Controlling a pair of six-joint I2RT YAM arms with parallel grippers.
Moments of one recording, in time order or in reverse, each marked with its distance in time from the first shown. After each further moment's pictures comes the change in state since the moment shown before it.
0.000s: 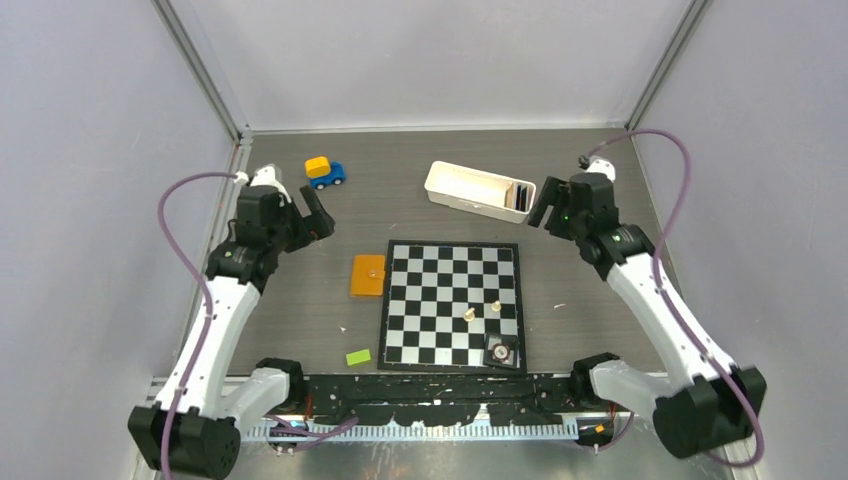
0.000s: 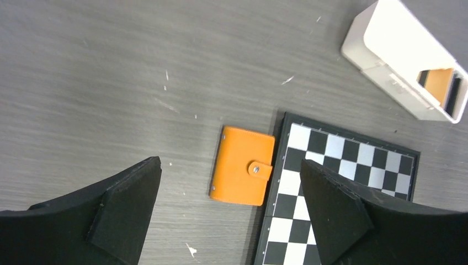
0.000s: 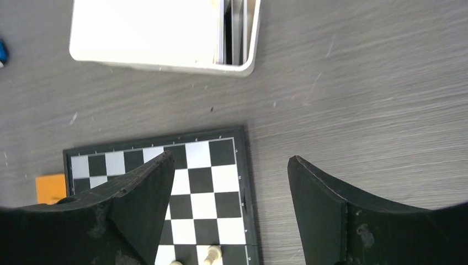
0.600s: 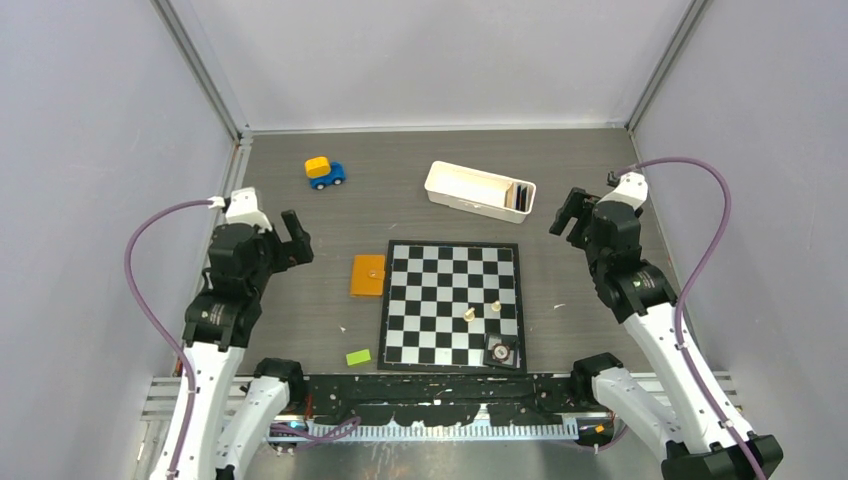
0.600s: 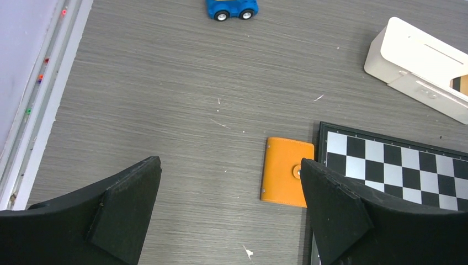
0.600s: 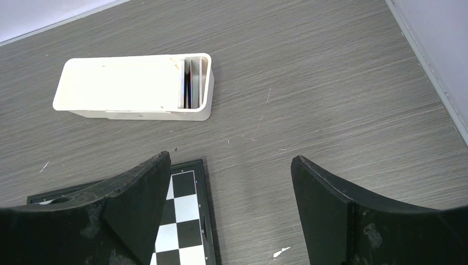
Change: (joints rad) left arm 0.002 -0.345 -0.031 -0.076 -0.134 0.237; right arm -0.003 -0.354 -0.154 0.093 0.247 -0.124
